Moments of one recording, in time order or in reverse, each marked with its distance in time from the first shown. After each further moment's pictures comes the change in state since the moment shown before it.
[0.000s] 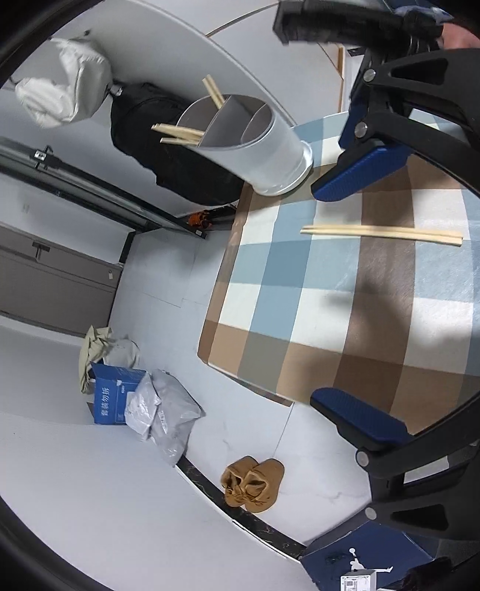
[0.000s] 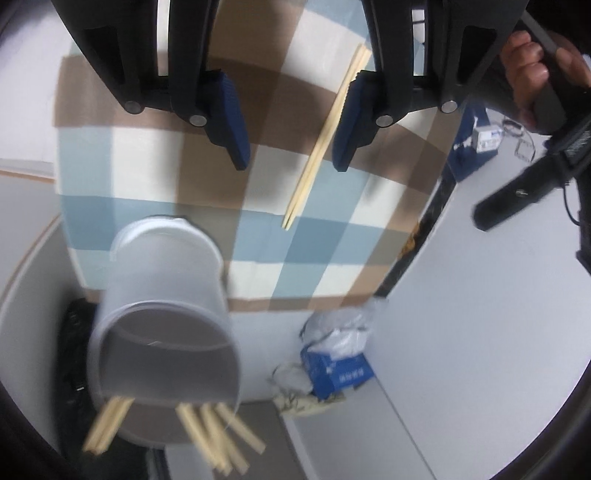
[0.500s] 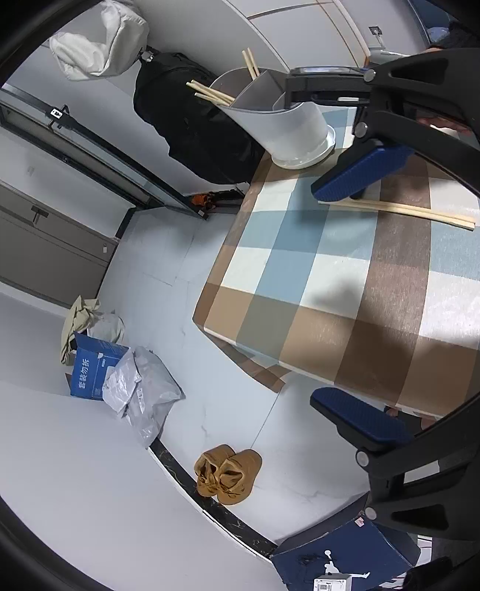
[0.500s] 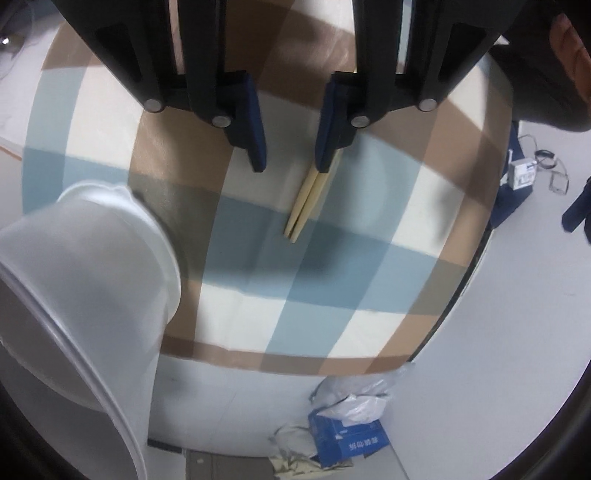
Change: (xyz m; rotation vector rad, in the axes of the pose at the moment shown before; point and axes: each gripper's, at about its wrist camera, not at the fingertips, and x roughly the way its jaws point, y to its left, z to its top) left arm 0.013 0.034 0.010 -0.121 0.052 0.015; right arm 0.080 0.011 0.031 -0.072 0.235 -0.120
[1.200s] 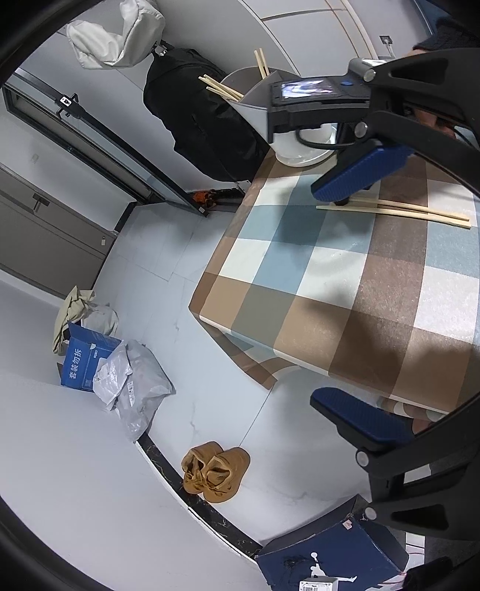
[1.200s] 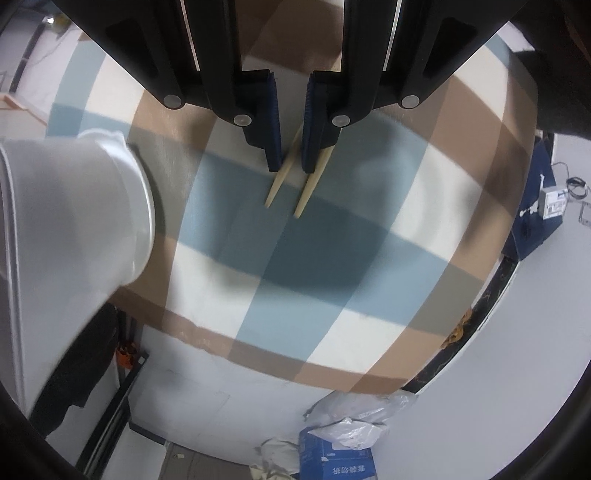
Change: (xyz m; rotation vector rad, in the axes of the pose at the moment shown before) left arm -0.004 0.013 0.004 -0.048 0.021 -0.009; right arm 0.014 0.033 0.024 -0.123 0.070 -0.124
